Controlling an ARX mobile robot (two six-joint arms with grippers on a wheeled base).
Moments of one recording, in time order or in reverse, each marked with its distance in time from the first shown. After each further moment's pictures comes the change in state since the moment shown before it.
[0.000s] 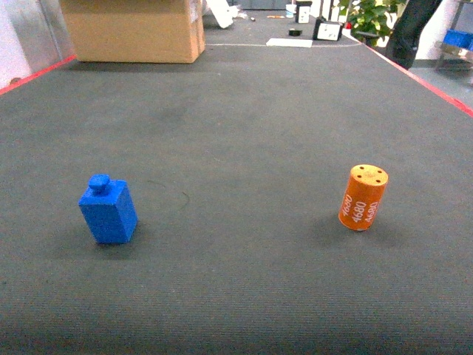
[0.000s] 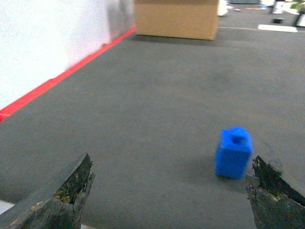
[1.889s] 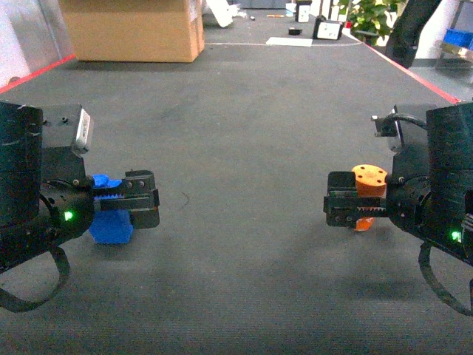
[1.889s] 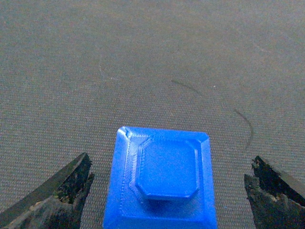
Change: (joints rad) left arm 0.018 1.584 0.646 0.562 0.278 -0.156; right arm 0.084 1.728 0.760 0.650 -0.074 0.160
